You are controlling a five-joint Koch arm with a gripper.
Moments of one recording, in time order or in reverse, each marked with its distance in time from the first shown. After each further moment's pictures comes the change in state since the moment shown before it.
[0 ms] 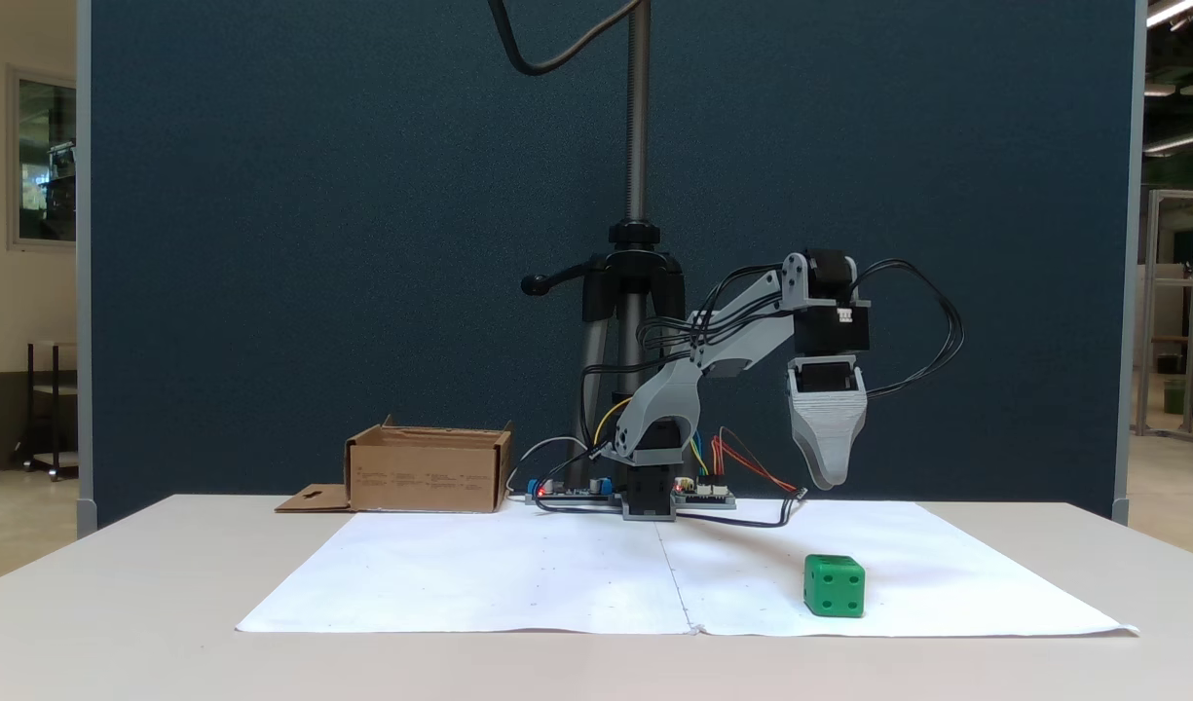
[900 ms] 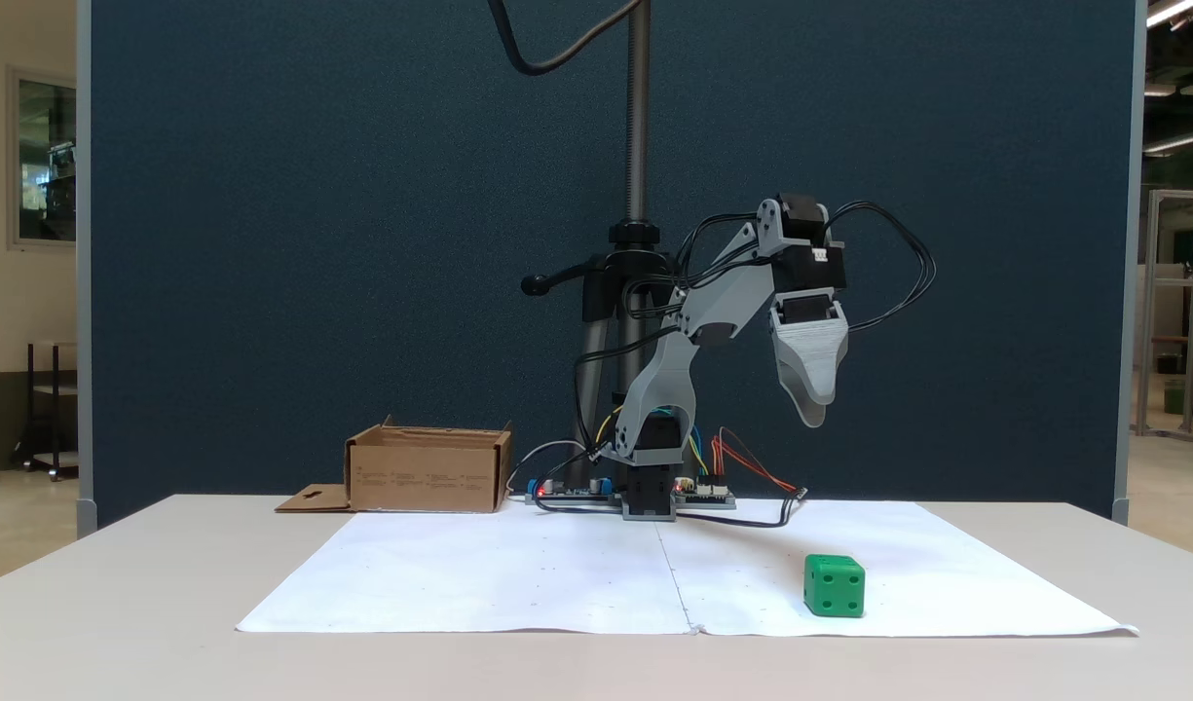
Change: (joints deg) arm 0.0 12.3 5.1 0.0 -1.2
